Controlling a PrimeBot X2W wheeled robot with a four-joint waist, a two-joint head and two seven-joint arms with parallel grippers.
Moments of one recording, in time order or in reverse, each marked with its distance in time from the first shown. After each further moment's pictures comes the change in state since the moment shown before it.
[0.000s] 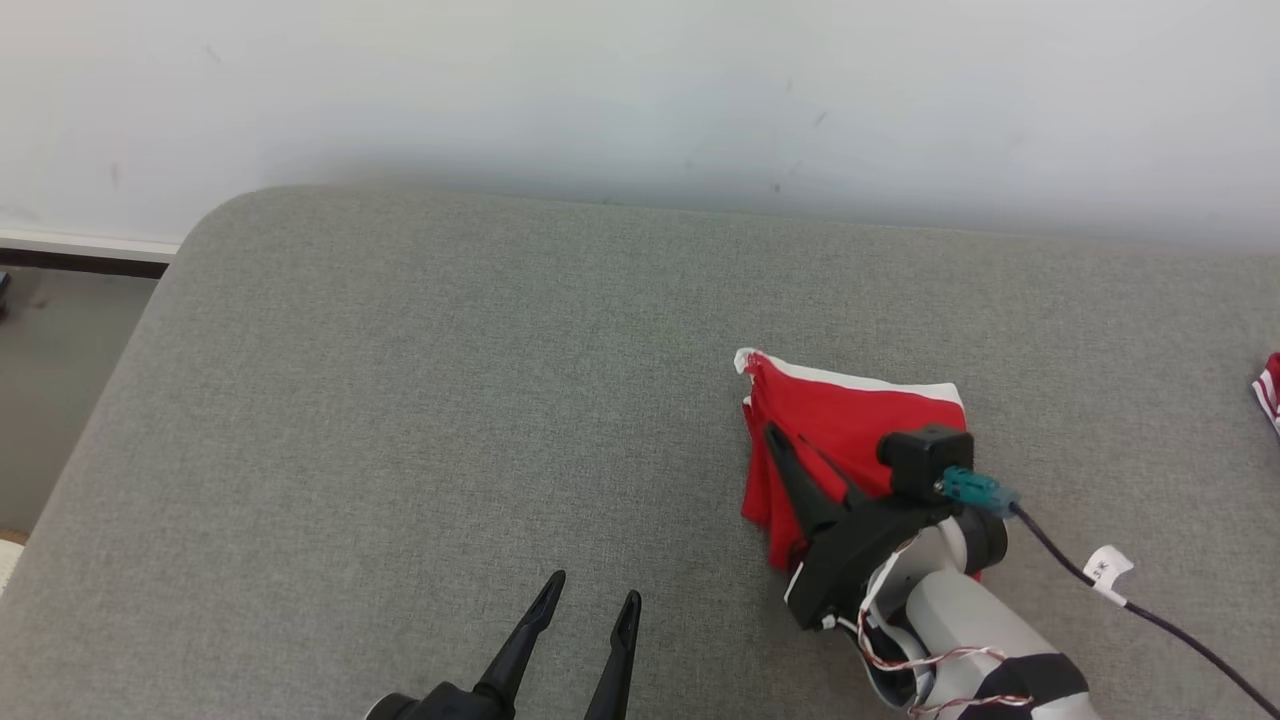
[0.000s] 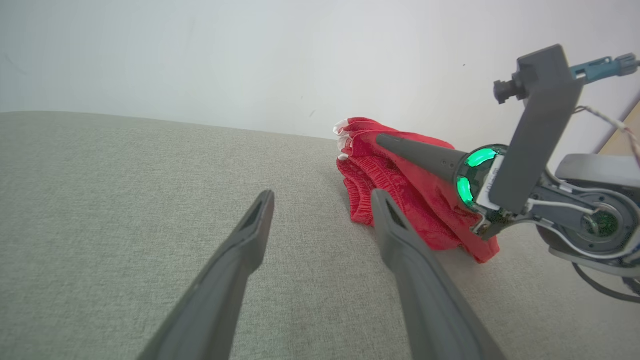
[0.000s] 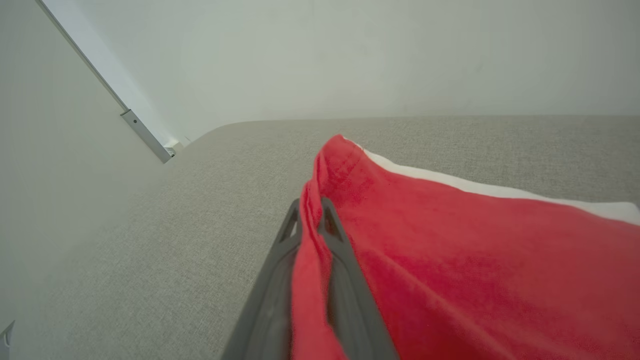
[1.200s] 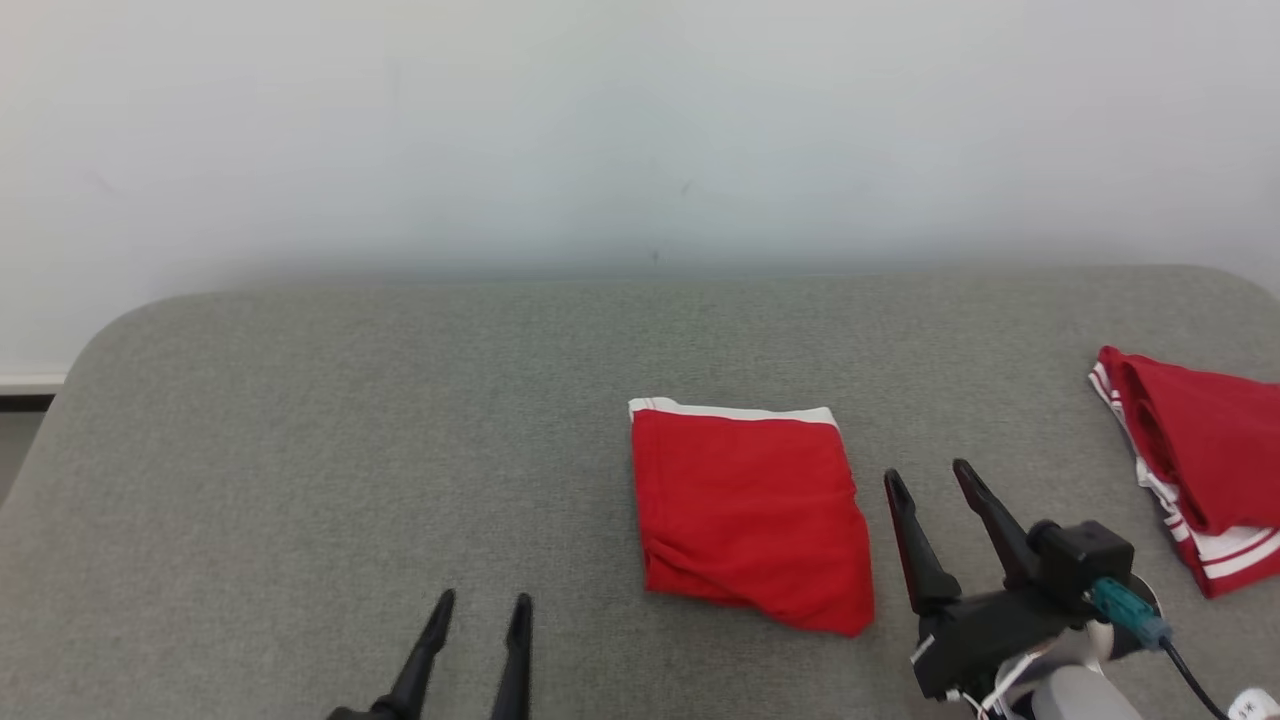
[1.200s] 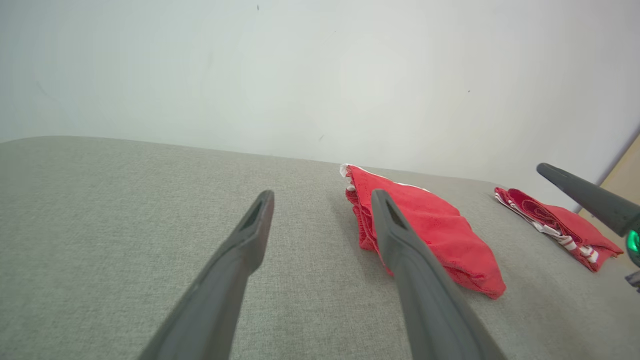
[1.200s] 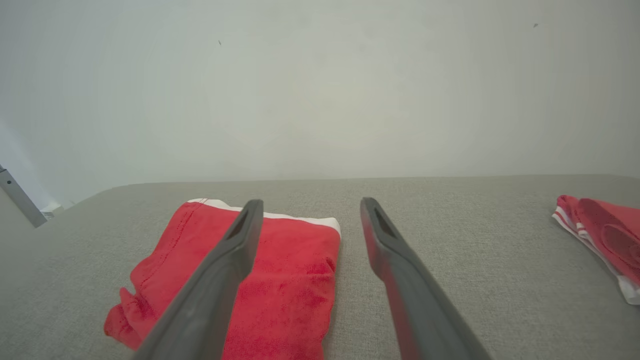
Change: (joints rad) left arm 0.079 -0.001 0.151 -0.024 -0.007 0.041 0.000; right arm 0.295 -0.053 -0.289 -0.256 -0.256 0.000 -0.076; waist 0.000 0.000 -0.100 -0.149
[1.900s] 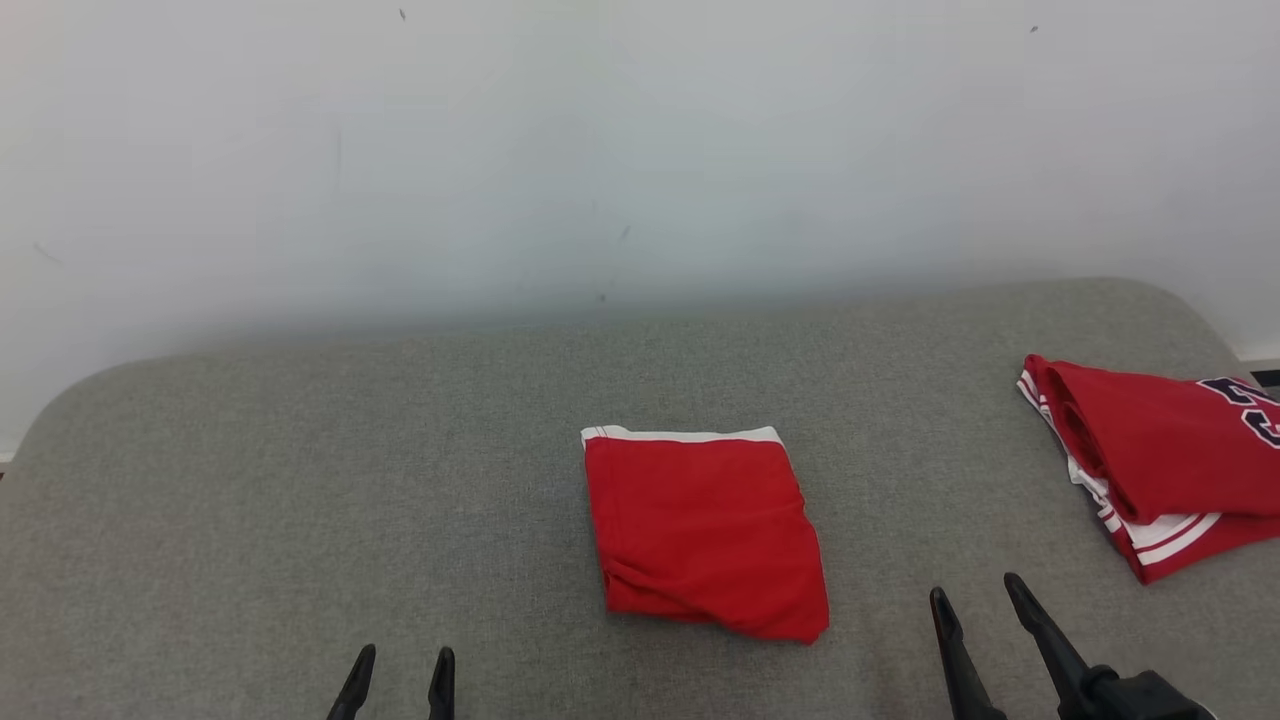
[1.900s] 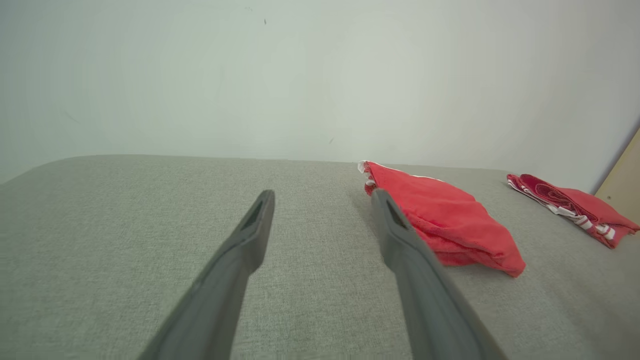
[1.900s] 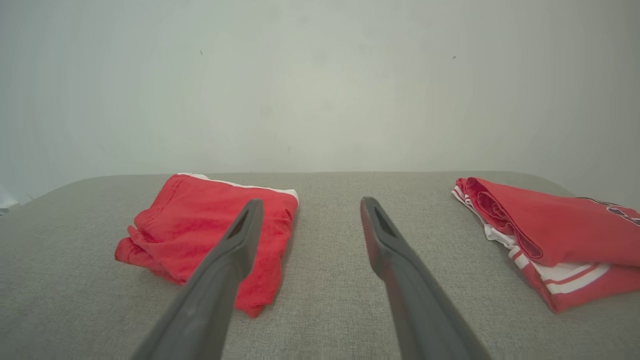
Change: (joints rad) left arm 0.121 0.007 0.187 -0.034 0.100 -0.100 0.000; right arm 0.349 -0.001 -0.102 -0.319 -0.138 0.000 0.000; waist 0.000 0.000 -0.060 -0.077
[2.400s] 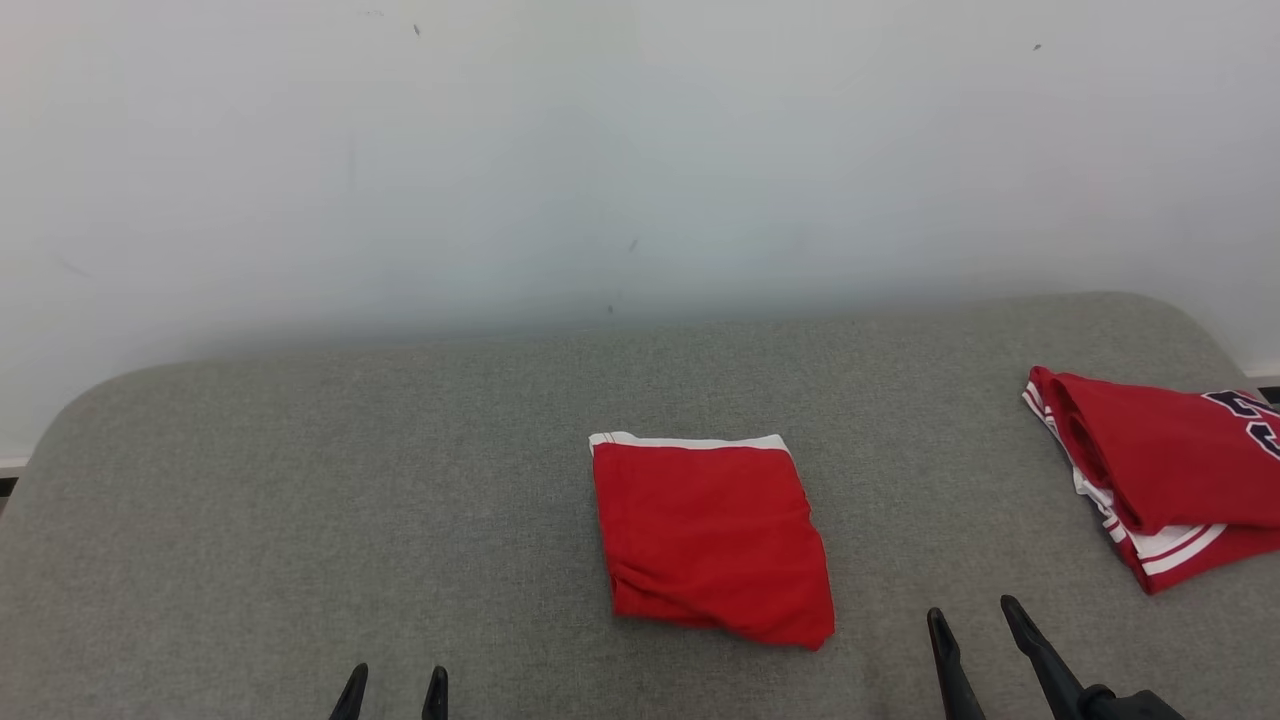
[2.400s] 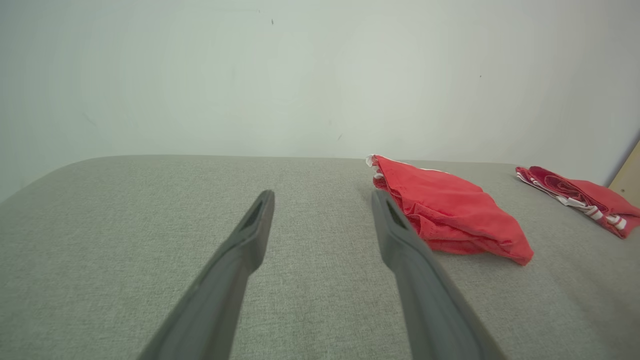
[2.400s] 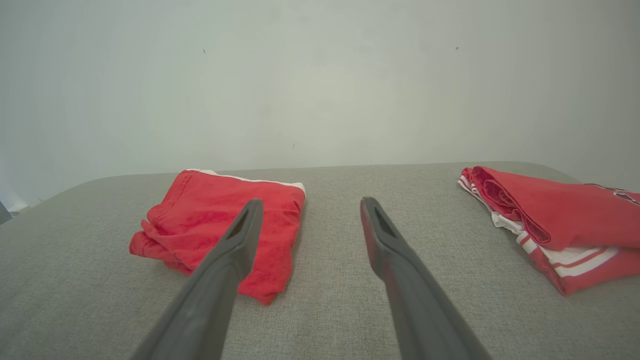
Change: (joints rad) left arm 0.038 -0.006 0.025 -0.010 0.042 -0.007 0.000; right arm 0.037 0.021 -0.005 -0.004 0.008 0.000 0.000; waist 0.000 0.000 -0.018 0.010
